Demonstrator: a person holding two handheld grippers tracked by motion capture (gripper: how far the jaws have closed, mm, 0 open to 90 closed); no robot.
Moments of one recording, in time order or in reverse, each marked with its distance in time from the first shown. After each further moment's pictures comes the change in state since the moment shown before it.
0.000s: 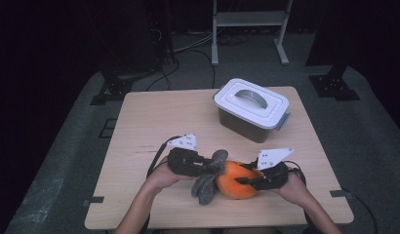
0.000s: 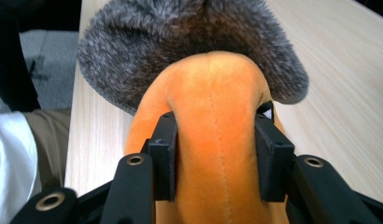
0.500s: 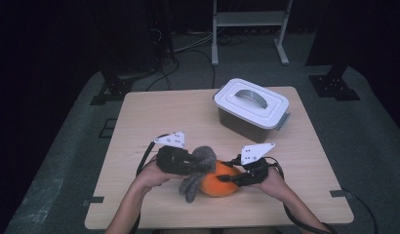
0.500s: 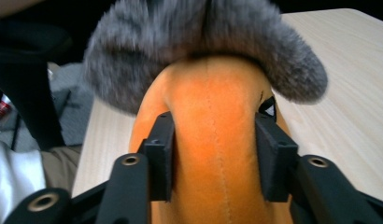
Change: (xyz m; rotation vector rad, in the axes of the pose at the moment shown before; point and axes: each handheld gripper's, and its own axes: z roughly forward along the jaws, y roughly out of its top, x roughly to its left) left arm -0.001 -0.004 -0.017 -0.011 -0.019 -0.007; right arm -0.007 0.015 0.045 -0.123 0.125 0.020
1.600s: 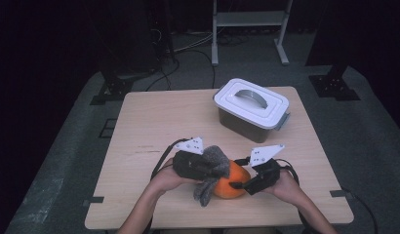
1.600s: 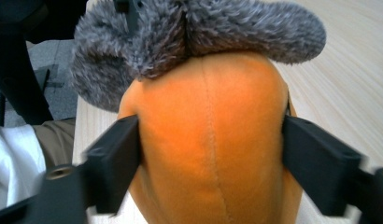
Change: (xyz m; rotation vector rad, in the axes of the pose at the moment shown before) left arm -0.010 0.011 0.034 0.046 0.001 0.040; right arm 0.006 -0.008 -0.027 0.124 -0.081 0.041
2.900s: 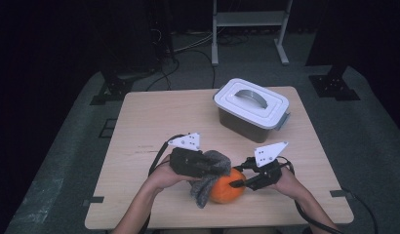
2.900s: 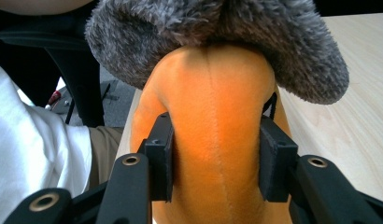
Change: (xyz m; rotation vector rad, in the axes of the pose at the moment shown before) left arm -0.005 0.012 -0.015 -0.057 -0.040 0.039; right arm -0.013 -0.006 0.000 -0.135 0.237 -0.094
